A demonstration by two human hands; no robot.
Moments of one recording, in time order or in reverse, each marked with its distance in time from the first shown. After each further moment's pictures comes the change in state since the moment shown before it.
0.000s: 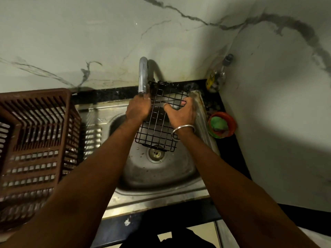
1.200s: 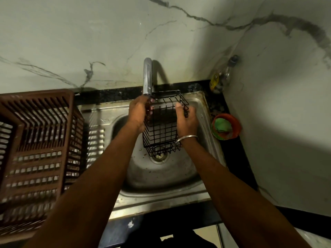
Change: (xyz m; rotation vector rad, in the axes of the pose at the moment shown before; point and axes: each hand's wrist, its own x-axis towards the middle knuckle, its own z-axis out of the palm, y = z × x) left_hand 0.006 -0.035 0.003 -1.018 -0.170 -0.138; right_hand -0.013 0.024 0.003 0.283 -0.040 0.016
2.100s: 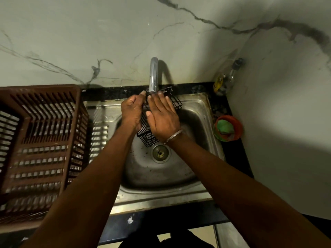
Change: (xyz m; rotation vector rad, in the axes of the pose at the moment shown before) left_hand -0.003 -0.001 -0.025 -0.139 0.136 0.202; right_hand -0.023 -0.021 0.048 -0.755 -0.251 -1.033
